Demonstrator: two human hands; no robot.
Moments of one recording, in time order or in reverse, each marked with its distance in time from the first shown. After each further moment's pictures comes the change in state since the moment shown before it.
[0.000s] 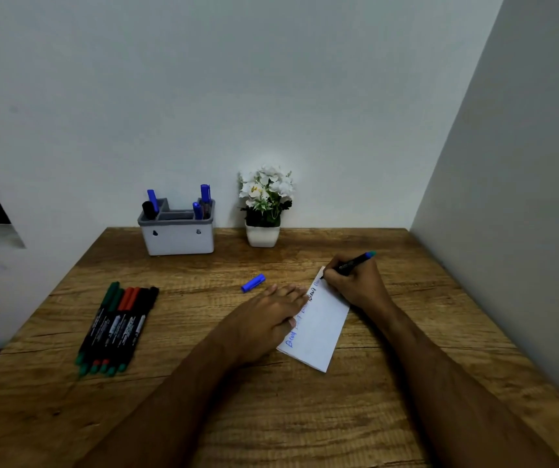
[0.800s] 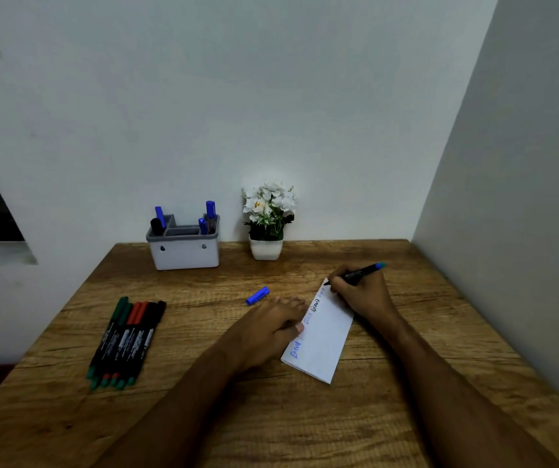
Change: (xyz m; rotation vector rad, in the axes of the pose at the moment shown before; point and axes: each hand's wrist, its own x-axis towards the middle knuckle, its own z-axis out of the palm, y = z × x) left_hand 0.002 0.000 -0.006 -0.169 0.029 -0.098; right_hand -0.008 -0.013 -0.004 0.147 0.074 0.099
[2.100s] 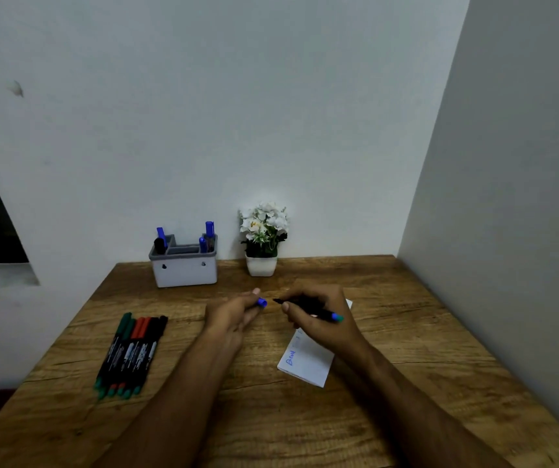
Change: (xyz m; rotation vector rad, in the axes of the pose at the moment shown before) left_hand 0.005 0.017 -0.045 -1.588 0.725 -0.790; right_hand -0.051 -0.052 0.031 0.060 -0.177 -0.517
